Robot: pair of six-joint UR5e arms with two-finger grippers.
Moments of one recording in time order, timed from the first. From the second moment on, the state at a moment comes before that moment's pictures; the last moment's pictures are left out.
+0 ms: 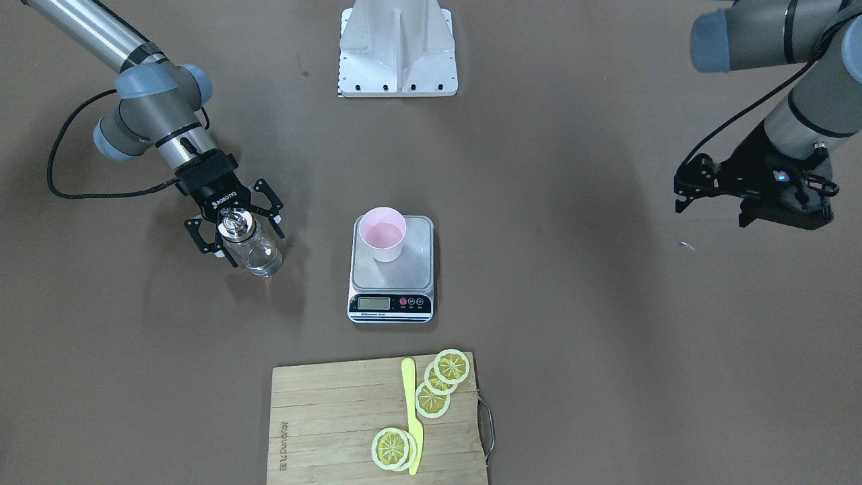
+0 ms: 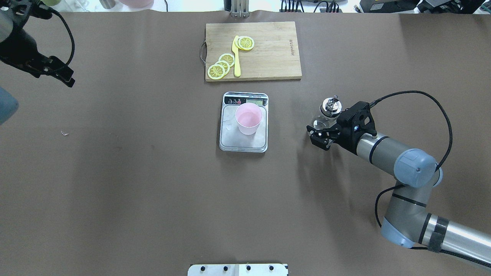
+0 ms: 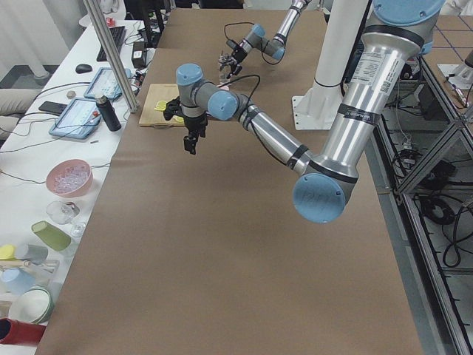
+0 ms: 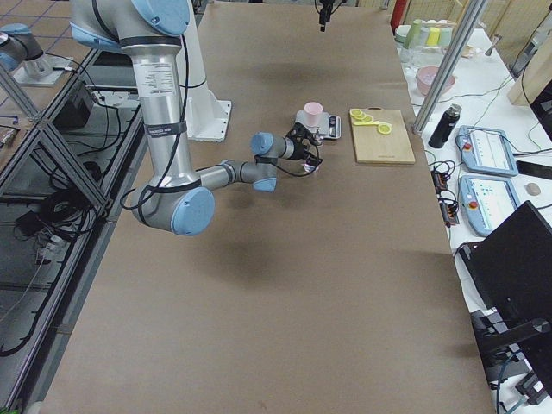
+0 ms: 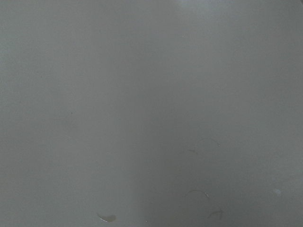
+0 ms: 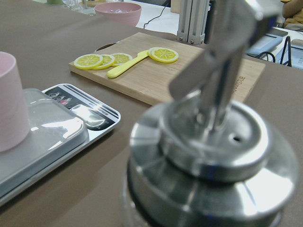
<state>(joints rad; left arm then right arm) -1.11 -1.91 -1.87 -1.43 -2.24 -0.36 0.49 -1.37 1.51 -0.26 1.34 0.60</state>
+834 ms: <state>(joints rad) -1.11 -1.91 -1.87 -1.43 -2.24 -0.36 0.49 -1.36 1.49 -0.26 1.33 0.60</state>
